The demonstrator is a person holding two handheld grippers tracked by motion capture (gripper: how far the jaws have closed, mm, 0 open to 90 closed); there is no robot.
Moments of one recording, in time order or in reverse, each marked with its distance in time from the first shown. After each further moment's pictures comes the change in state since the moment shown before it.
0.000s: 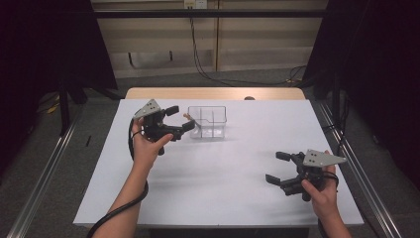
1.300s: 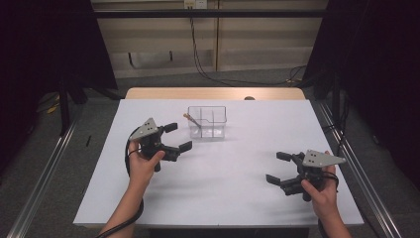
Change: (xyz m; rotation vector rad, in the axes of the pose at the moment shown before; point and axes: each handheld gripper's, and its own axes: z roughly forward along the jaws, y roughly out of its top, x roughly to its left) left arm -0.019 -0.037 -0.024 0.022 -0.063 0.039; right arm -0.002 -0.003 0.000 0.014 -0.016 -0.005
